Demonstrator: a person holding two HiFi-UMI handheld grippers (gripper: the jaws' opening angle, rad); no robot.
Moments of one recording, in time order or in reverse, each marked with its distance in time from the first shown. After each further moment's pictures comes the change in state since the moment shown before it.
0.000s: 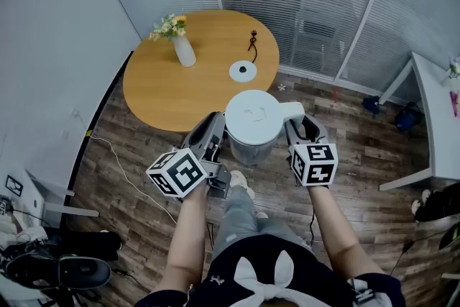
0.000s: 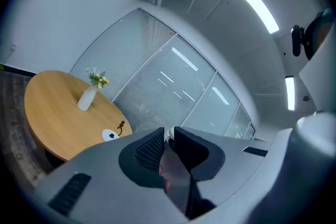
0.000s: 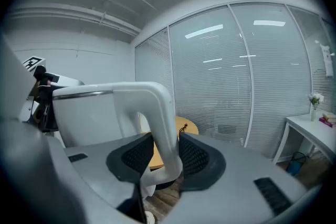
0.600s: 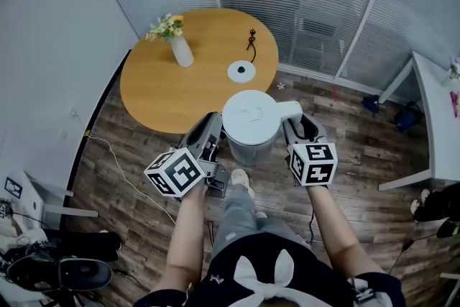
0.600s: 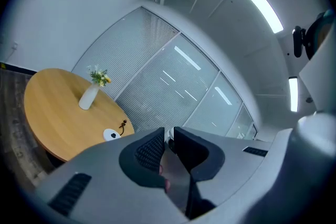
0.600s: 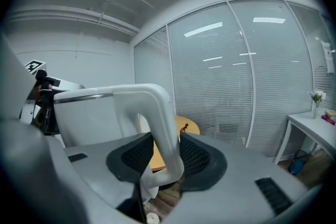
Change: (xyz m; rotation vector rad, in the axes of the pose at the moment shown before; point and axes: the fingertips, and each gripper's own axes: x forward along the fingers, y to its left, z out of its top) left arm 0.015 0.014 0.001 -0.016 0.007 0.019; right arm 0.016 -0.005 0.002 0.015 0.006 0.011
